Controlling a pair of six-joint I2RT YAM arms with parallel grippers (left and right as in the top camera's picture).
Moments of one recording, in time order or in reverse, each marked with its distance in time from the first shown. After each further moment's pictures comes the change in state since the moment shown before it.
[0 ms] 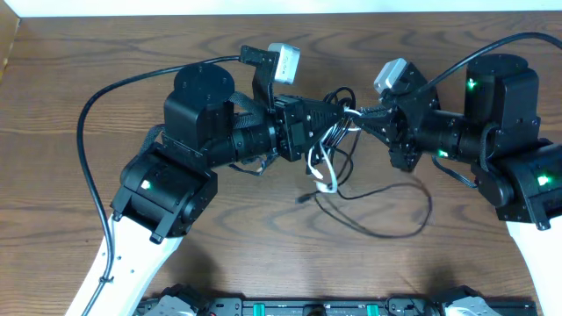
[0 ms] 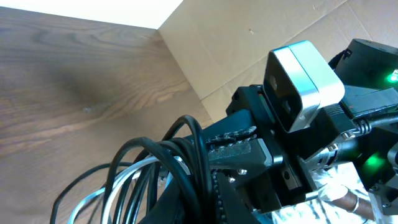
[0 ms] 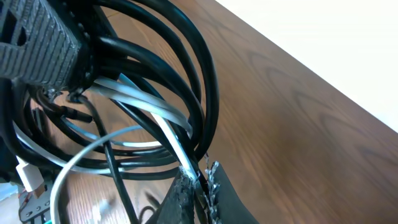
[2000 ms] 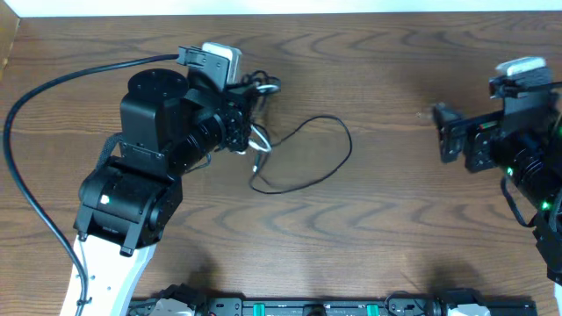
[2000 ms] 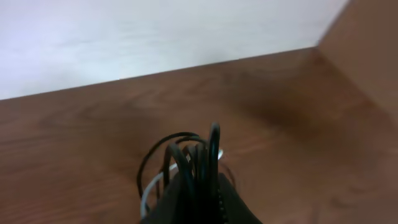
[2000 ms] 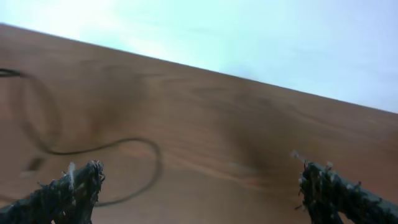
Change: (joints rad) left arm 0.179 -0.070 0.000 -0.231 -0.408 0.522; right arm -0.216 -0.207 0.000 -0.056 0.440 0.231
